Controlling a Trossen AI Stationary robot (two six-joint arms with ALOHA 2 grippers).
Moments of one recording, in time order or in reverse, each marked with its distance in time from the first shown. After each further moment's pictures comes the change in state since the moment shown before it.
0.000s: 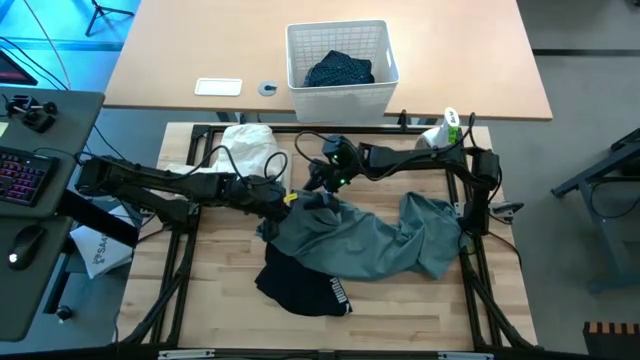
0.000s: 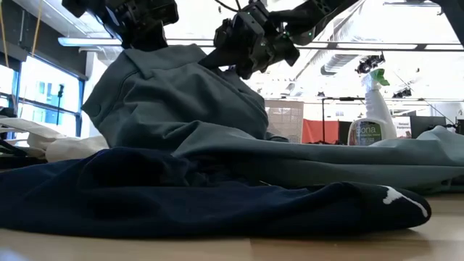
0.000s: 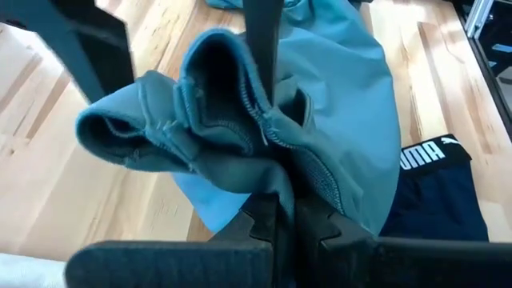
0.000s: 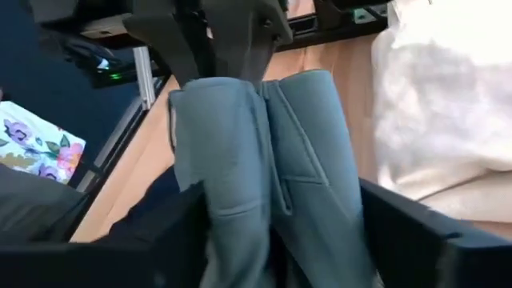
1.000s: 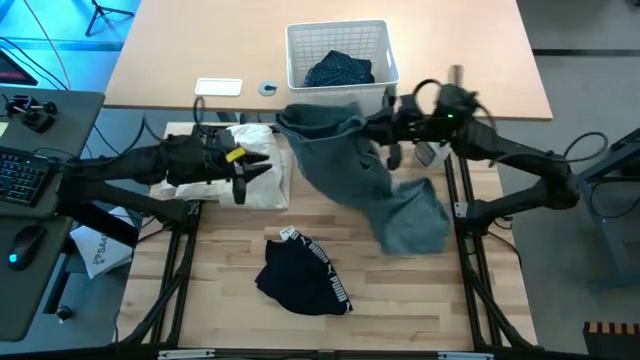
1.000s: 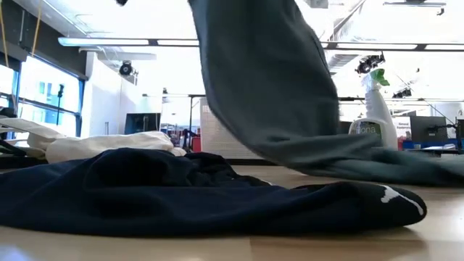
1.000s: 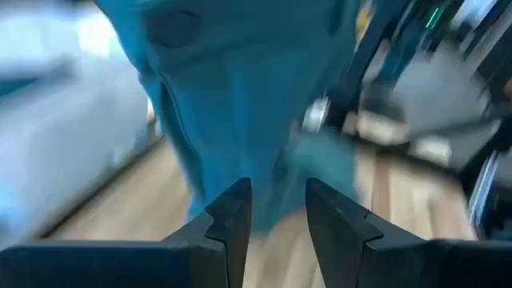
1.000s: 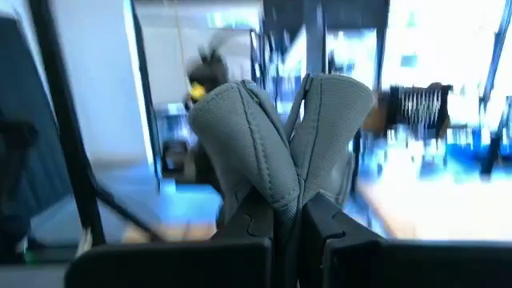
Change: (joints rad) left arm 0.033 -0.300 0.317 -0.289 -0.274 -0.083; right arm -0.065 -0.631 -0.001 0.023 0.301 -0.008
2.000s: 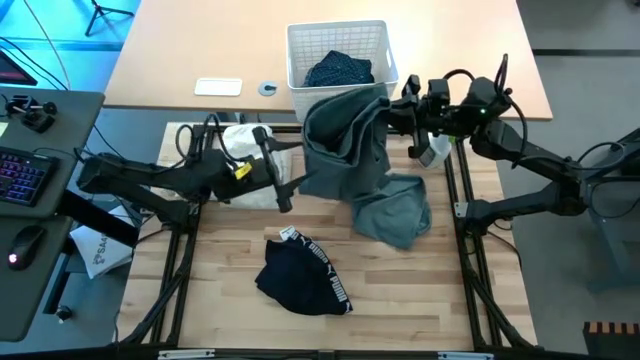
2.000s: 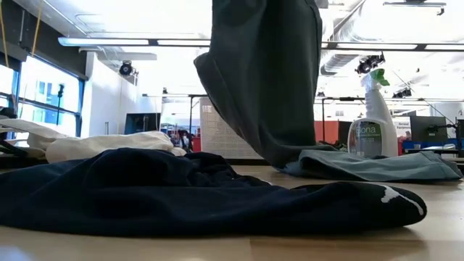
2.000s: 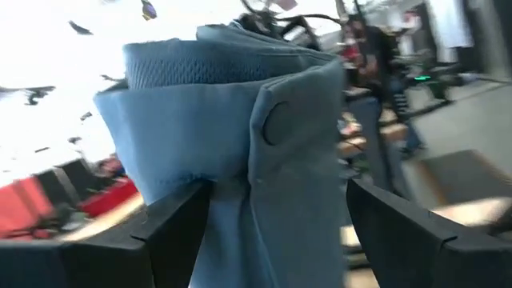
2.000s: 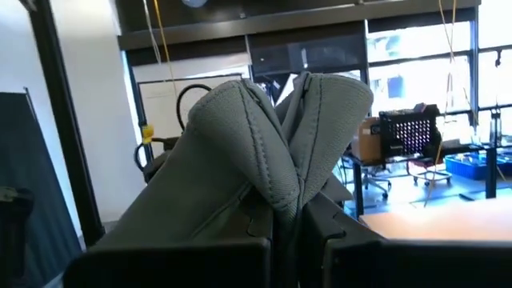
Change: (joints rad) left arm -0.125 0.302 -0.002 0.866 -0.105 0.790; right arm -0.050 -0.117 0.000 0.065 0.002 0.165
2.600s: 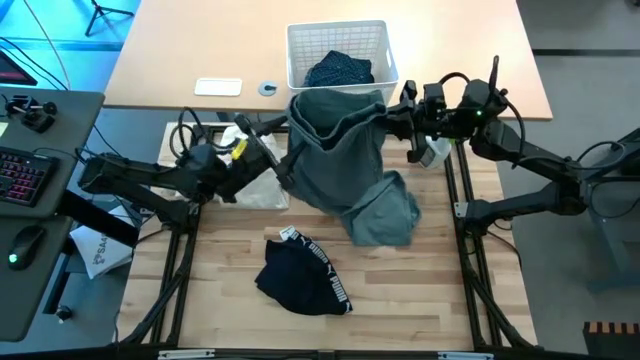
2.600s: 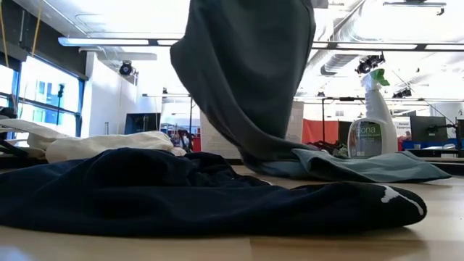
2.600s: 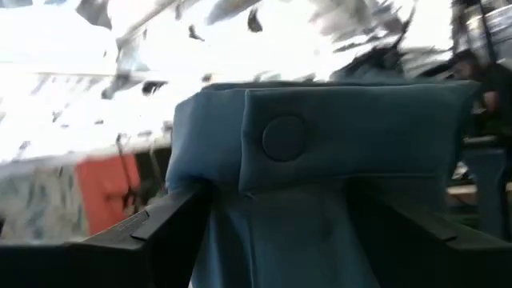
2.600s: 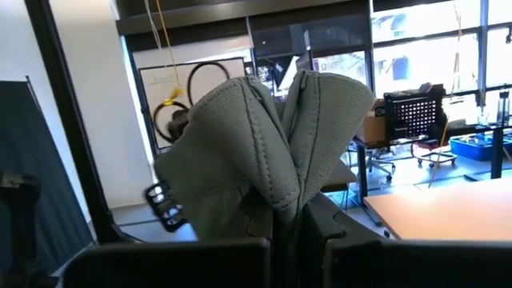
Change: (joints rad) left arm 0.014 0.034 0.001 0.274 -0.255 0.022; right arm 0.013 0.000 0.000 -0.062 -0.001 0.000
